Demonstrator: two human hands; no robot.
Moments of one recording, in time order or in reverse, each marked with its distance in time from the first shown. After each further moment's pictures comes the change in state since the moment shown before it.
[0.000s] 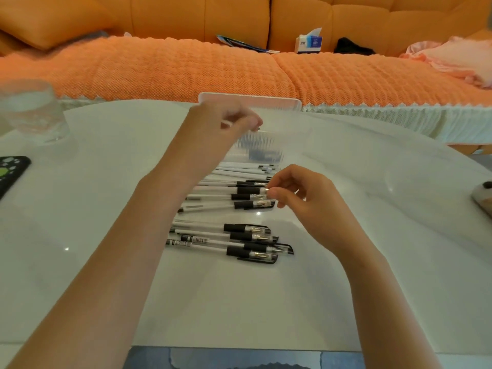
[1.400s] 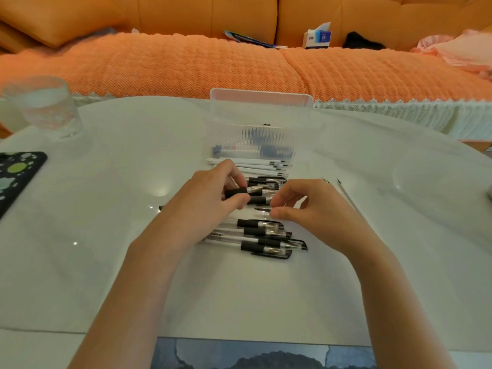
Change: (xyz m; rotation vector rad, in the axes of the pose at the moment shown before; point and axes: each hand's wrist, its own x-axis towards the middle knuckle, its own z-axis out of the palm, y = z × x) left_hand -0.065 -0.028 0.006 0.101 -0.237 -0.261; right_hand -0.002 0.001 0.008 -0.125 -0.143 0.090
